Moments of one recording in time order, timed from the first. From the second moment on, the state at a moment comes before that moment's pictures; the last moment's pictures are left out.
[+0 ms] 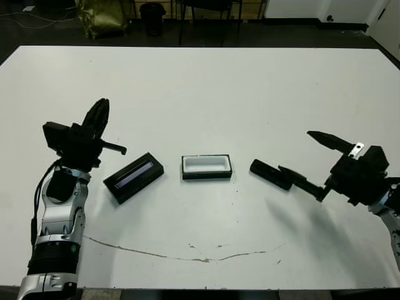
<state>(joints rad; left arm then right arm) -0.27 0.30 0.16 0.28 -0.22 -0.36 -0.36 -0.06 -0.67 -0.10 -0.01 0.31 0.02 0.86</state>
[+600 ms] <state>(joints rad) -0.27 0.29 0.17 0.31 -0.22 -0.37 -0.37 -0.13 -0.65 -0.09 0.22 0.34 -0.04 1.02</state>
